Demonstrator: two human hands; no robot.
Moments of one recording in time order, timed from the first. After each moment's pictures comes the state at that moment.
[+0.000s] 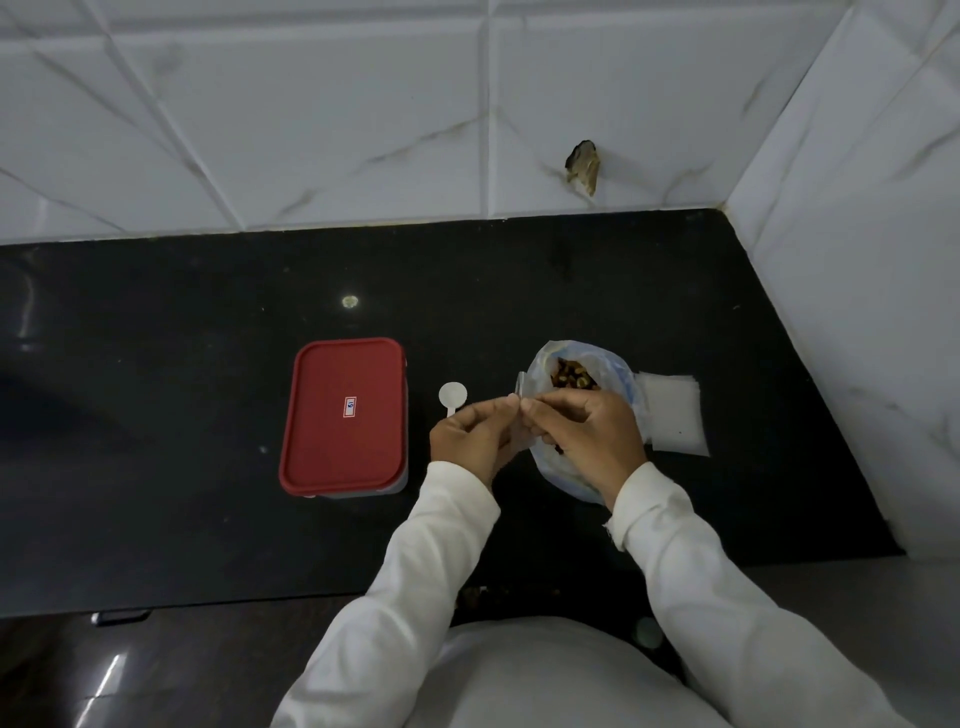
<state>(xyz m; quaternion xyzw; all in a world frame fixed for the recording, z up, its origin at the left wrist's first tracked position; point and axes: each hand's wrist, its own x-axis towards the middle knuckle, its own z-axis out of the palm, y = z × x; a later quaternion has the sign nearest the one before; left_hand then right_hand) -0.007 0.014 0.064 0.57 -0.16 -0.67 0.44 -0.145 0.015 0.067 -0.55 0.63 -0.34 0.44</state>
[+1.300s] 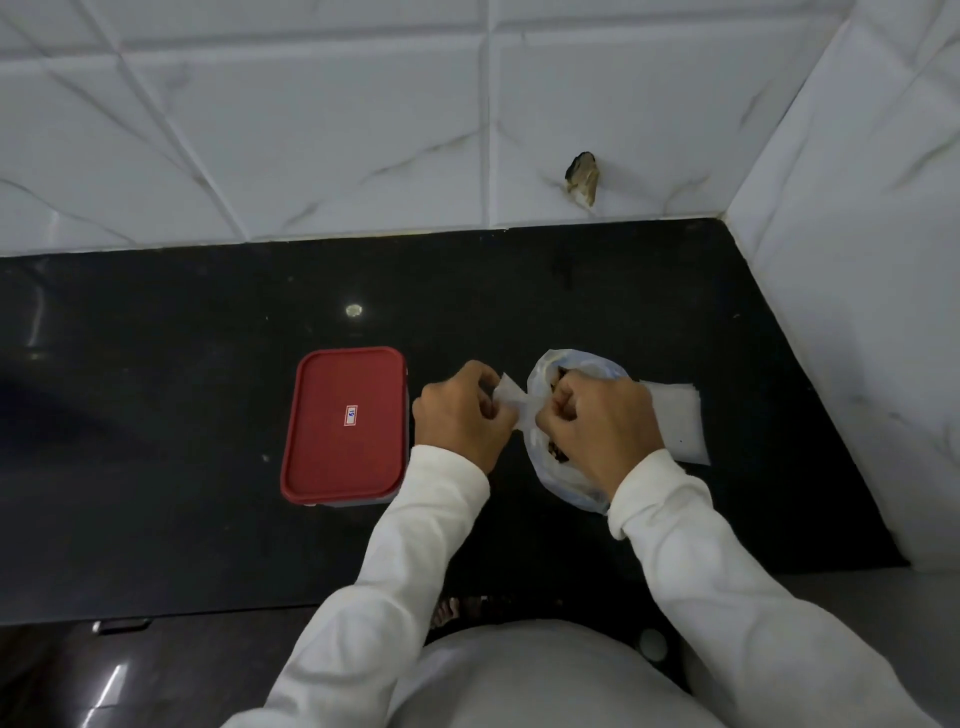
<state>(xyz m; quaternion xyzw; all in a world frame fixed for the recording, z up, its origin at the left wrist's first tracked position) 0.011 -0.007 0.091 0.66 -0.65 -0.27 0.25 -0.144 0.001 0.094 -0.70 0.69 -0.12 0.12</state>
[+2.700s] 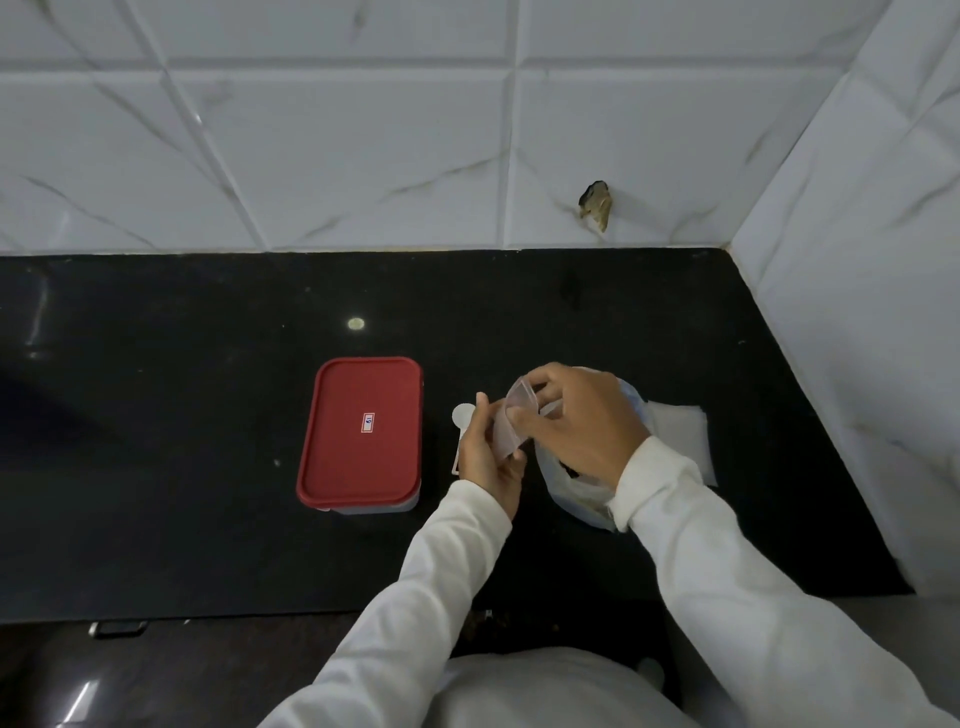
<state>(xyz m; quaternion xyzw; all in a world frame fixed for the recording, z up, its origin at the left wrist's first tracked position) -0.008 -0.005 0.024 0.44 -0.02 -0.74 0.50 -0.114 -0.010 0.129 -0.68 0.66 -0.12 0.29</state>
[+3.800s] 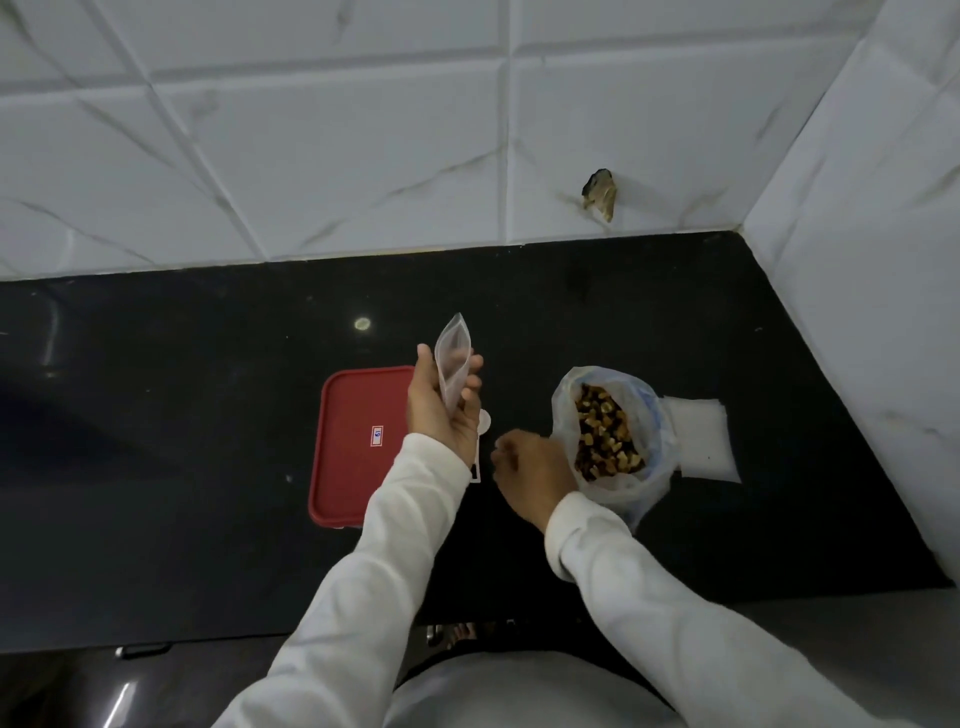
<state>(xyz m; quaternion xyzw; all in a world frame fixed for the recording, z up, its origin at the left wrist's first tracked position) 0.045 -0.059 0.061 0.42 -0.01 -0.72 0.55 -0.066 -0.010 0.012 -0.60 0.70 -0.16 0.35</state>
